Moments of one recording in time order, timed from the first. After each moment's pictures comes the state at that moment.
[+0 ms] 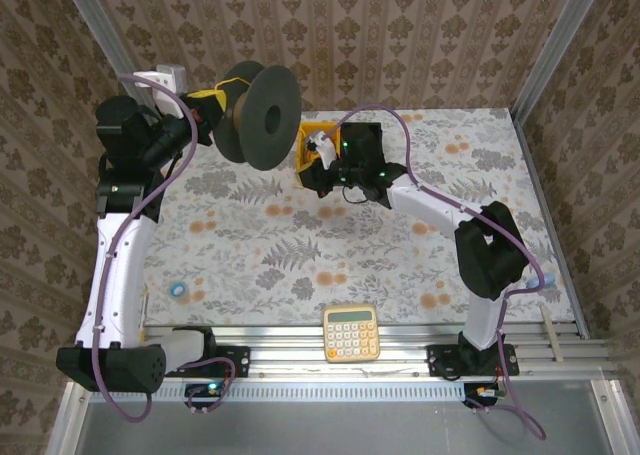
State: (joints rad) left arm -0.10 1.18 1.45 -0.27 0.55 -0.26; right arm 0.57 1.85 1.42 -0.02 -0.55 0.06
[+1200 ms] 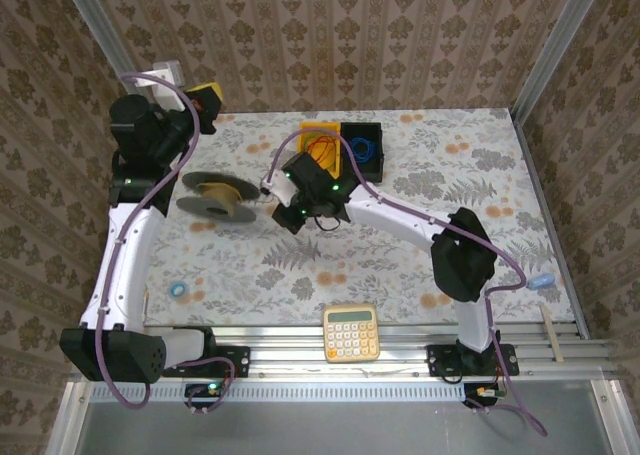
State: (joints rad) left arm -0.11 1.24 1.37 -0.14 0.41 -0.39; right arm 0.82 1.97 1.67 -0.53 -0.23 -0.10
